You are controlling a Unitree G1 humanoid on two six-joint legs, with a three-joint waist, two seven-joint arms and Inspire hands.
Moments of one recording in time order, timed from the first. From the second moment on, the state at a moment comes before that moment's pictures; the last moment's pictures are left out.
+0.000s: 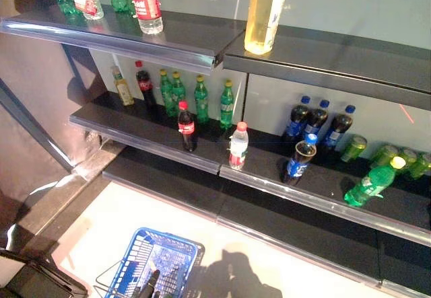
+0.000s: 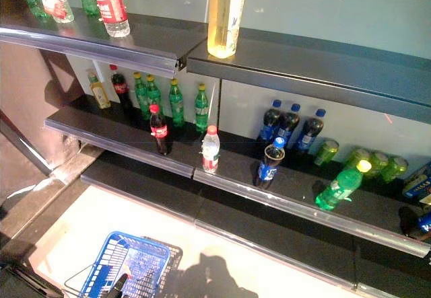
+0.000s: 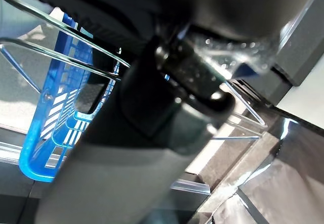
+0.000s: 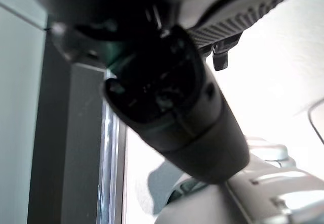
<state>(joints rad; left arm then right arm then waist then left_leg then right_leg) 0.14 0.11 0.11 1.23 -1.25 -0.25 -0.17 0.13 -0.21 0.18 1.28 0.21 -0.08 -0.18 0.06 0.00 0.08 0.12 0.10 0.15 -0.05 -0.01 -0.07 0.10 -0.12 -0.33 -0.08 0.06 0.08</state>
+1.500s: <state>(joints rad) 0.26 0.09 0.09 1.00 -1.21 -0.21 -0.10 0.07 -0.47 0.09 -0.05 0.18 -0.21 -0.68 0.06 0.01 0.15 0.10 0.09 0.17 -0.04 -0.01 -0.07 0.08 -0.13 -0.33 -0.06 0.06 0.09</state>
